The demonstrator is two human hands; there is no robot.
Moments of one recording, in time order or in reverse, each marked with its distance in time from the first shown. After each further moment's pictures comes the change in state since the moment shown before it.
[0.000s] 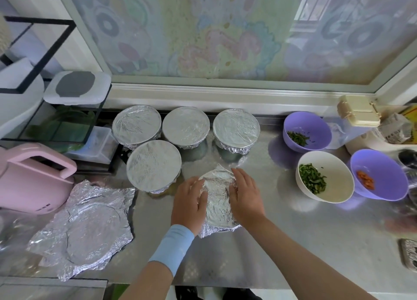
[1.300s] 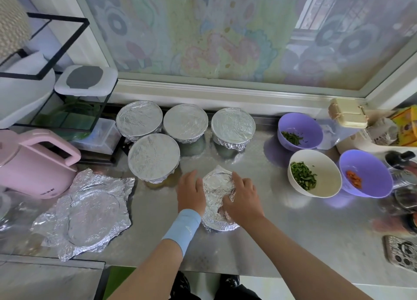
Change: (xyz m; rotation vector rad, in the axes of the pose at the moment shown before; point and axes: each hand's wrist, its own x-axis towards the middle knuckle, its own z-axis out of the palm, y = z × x) left_hand -0.001 0.035 0.013 -0.234 -0.012 -0.444; right_hand -0.030 -0.004 -0.021 -0.159 -0.181 0.144
